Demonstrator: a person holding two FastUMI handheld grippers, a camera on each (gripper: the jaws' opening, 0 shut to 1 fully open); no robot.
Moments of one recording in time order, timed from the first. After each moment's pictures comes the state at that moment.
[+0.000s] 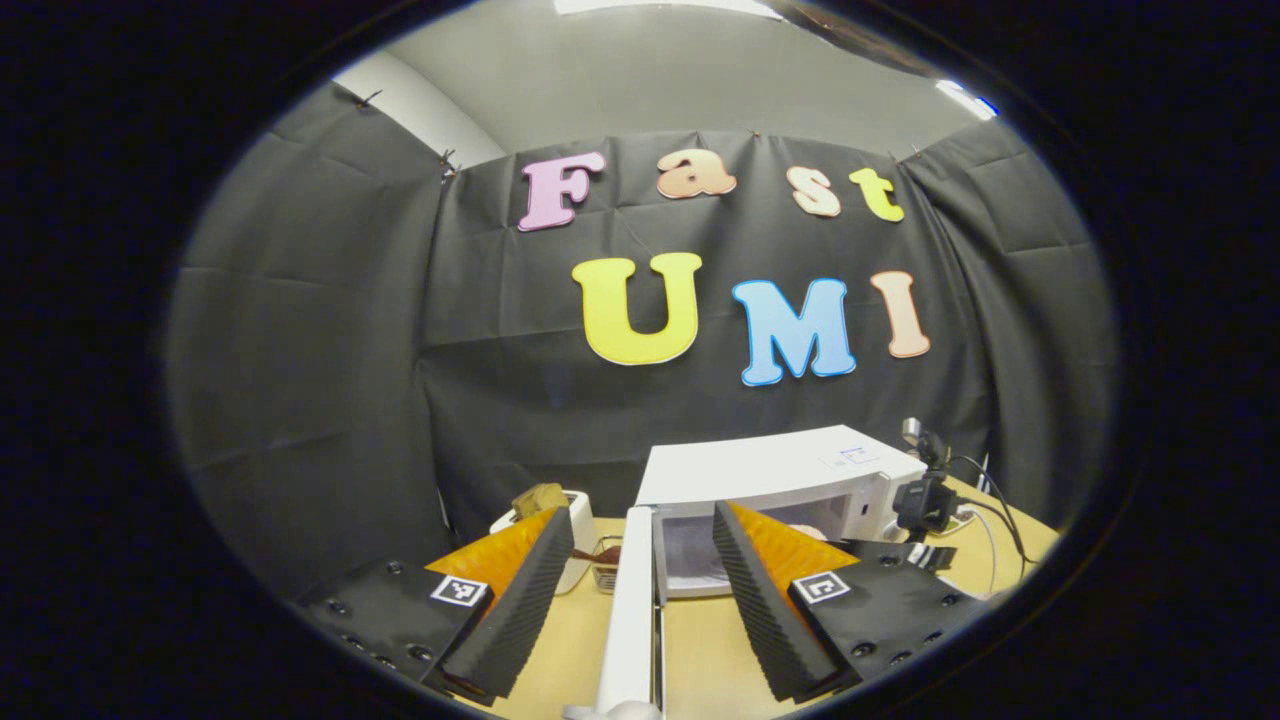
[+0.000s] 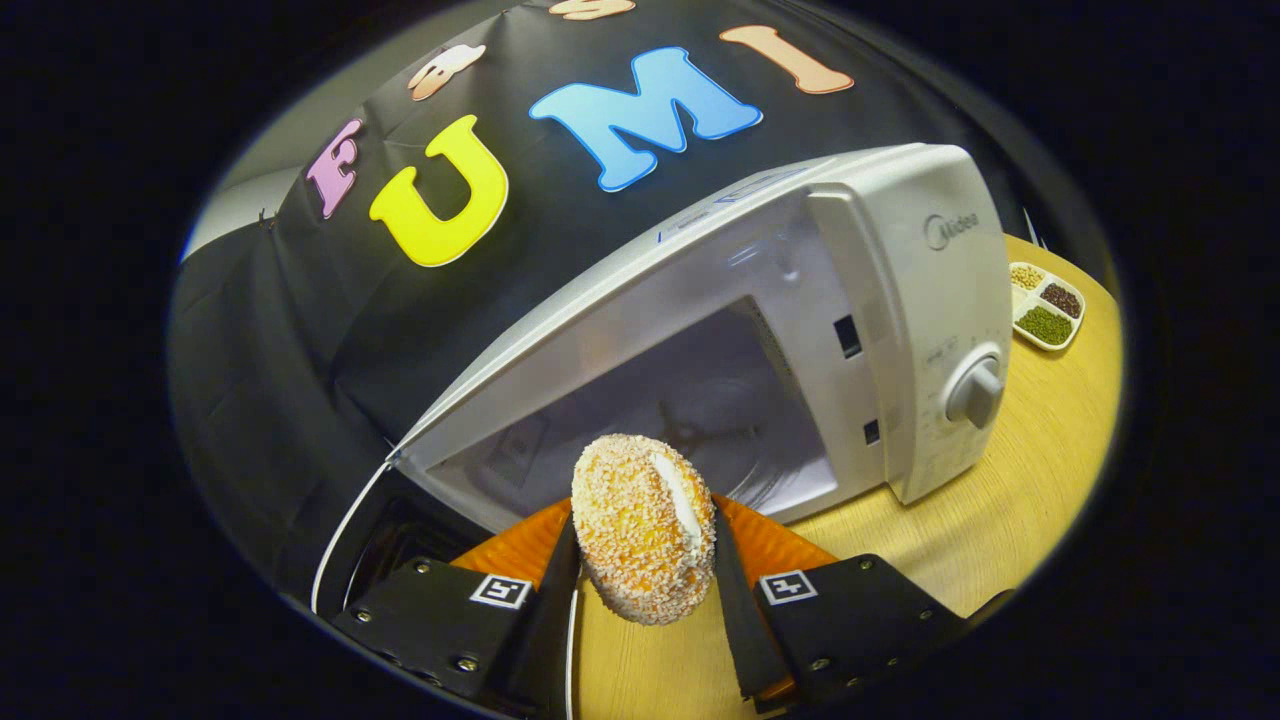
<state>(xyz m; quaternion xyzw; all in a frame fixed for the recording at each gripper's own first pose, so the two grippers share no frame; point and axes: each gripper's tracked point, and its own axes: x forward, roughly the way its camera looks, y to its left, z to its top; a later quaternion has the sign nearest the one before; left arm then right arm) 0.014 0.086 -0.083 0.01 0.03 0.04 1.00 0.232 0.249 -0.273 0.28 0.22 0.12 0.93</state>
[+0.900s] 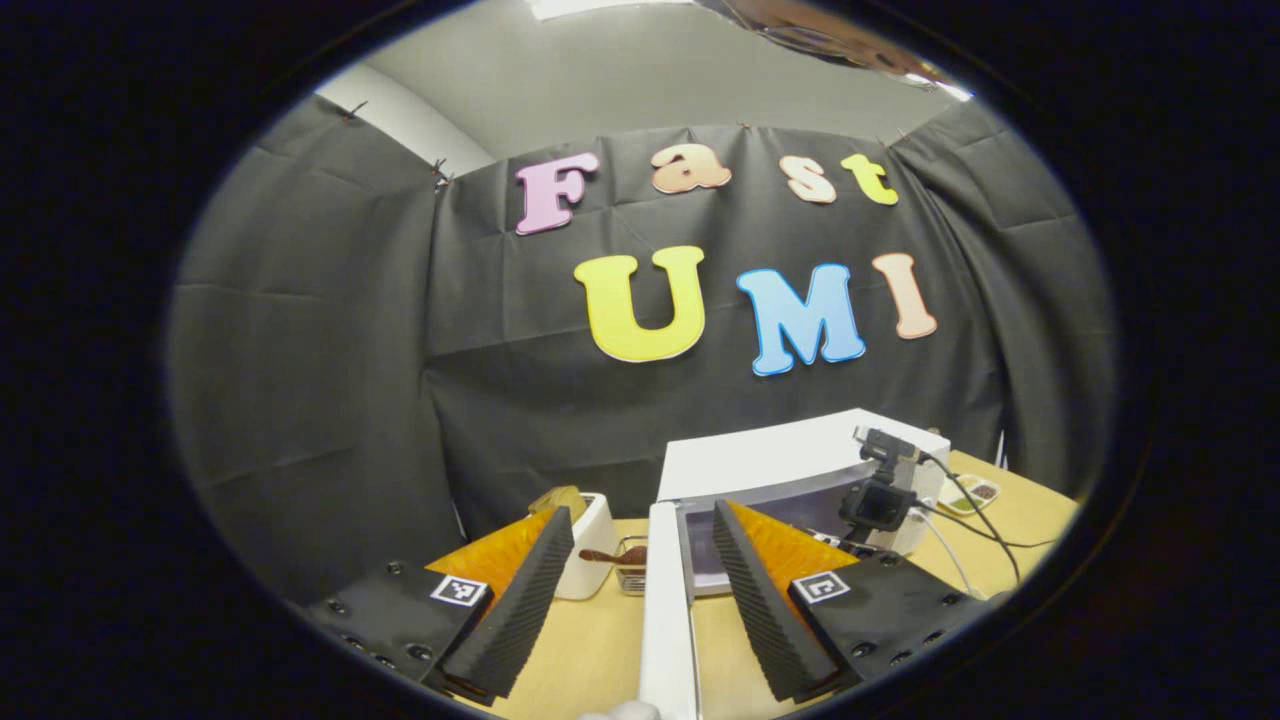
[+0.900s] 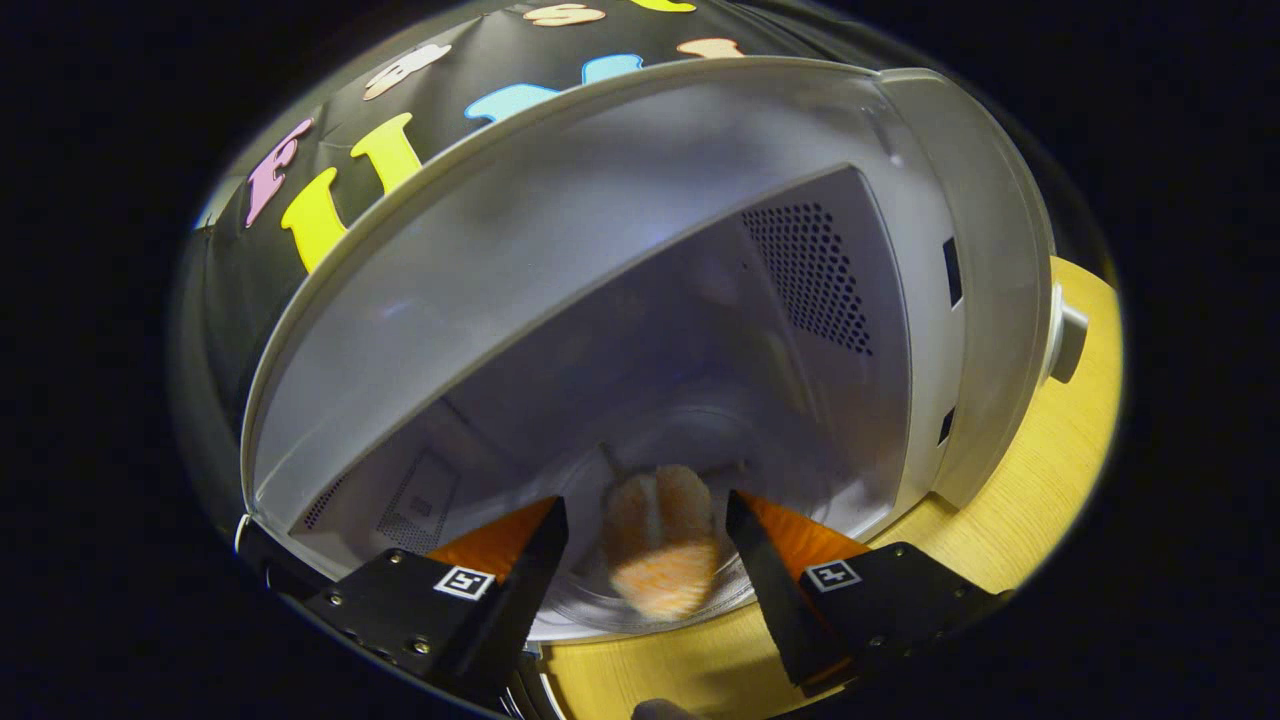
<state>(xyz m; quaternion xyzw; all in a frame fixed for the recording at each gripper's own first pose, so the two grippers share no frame) 0.017 0.101 -0.100 0.04 0.03 0.05 1.00 0.309 0.268 -0.316 0.28 0.19 -0.01 0.94</state>
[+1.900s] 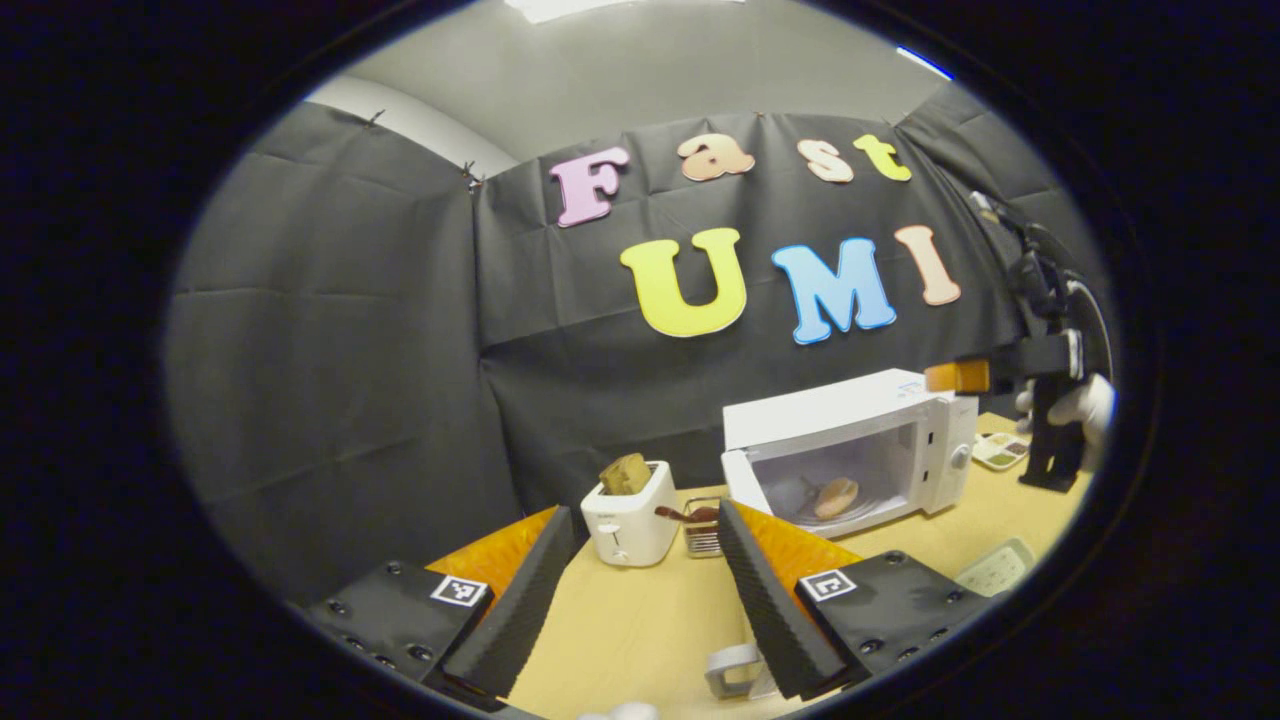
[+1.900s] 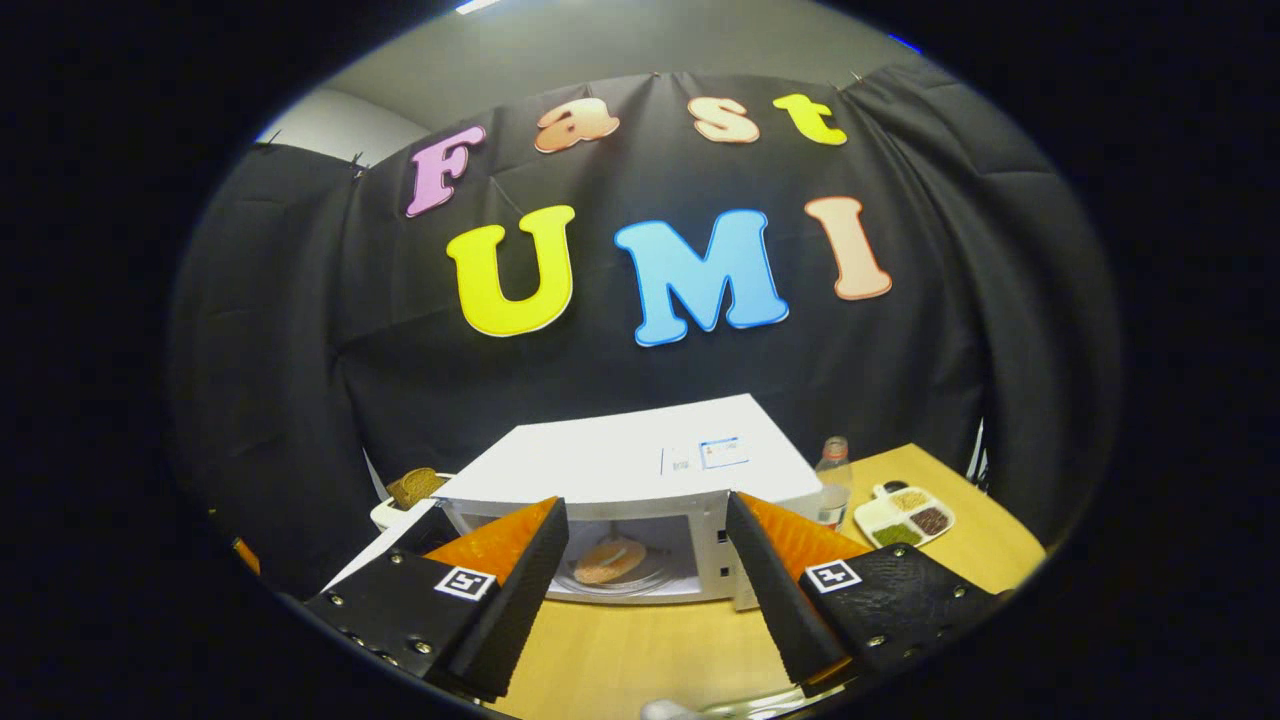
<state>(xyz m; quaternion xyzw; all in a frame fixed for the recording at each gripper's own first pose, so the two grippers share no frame) -0.066 0.171 -0.139 0.07 0.06 0.10 0.99 0.119 0.142 -0.101 0.08 0.06 0.07 0.99</state>
